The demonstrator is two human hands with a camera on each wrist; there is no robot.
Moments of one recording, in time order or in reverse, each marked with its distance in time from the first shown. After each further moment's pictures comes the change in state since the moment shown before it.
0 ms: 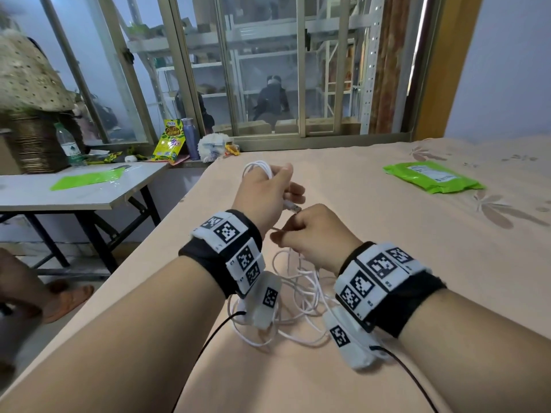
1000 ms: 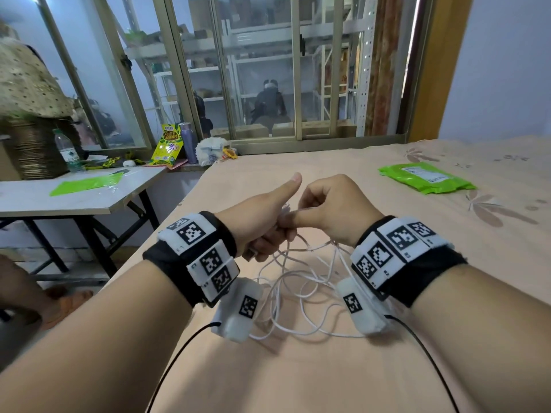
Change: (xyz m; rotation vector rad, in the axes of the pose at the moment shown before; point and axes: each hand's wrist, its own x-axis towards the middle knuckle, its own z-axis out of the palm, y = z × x) left_hand -0.025 0.023 -0.017 0.426 -0.504 -0.446; right_hand 0.003 -0.008 -0.042 0.041 0.087 -0.230
